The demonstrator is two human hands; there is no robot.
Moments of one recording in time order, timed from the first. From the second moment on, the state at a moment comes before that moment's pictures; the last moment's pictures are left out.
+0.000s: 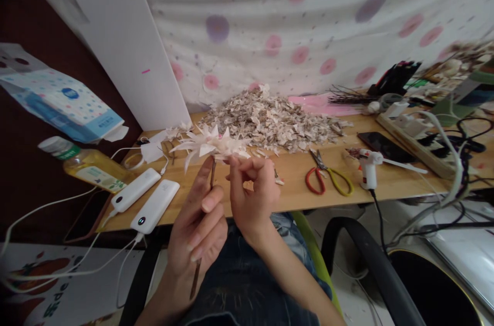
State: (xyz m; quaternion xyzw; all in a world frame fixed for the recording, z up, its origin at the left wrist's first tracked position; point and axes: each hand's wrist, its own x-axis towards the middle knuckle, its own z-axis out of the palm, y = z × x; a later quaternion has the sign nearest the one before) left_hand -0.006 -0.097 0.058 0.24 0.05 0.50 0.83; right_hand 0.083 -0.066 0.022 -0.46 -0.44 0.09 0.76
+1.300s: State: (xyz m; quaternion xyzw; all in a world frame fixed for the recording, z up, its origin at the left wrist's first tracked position) left_hand -0.012 -0.093 0.054 0.23 0.02 0.43 0.87; right_hand 0.094 -0.066 0.031 -0.43 -0.50 0.11 0.75
